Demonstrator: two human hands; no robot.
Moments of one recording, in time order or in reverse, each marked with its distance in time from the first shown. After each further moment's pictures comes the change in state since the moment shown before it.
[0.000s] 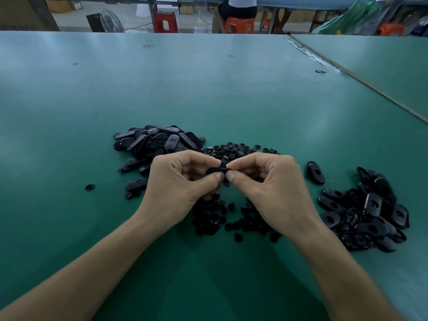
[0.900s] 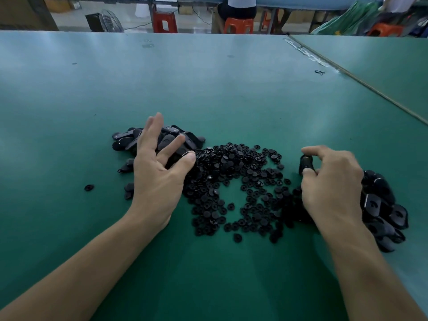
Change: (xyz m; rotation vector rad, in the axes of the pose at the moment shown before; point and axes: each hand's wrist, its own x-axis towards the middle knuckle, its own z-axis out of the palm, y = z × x) left_hand 0.011 -0.008 -0.007 -0.100 0.303 -0.007; right_hand 0.004 0.026 -0.049 -0.633 0.397 0.304
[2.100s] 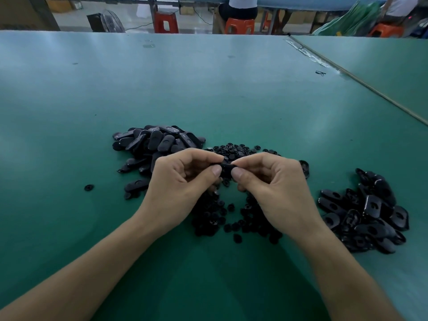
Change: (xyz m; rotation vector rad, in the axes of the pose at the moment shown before) left_hand -0.014 0.010 0.005 0.039 -0.354 0.049; right_hand -0.026 -0.034 0.020 0.771 -0.446 -0.269
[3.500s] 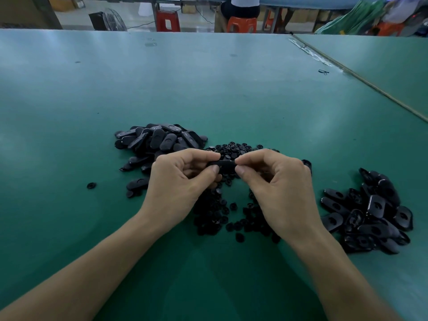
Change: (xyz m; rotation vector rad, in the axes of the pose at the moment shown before) left_hand 0.000 -0.006 -0.002 0.041 0.072 -0.055; right_hand -0.003 0.000 0.007 -0.243 0.140 -0.135
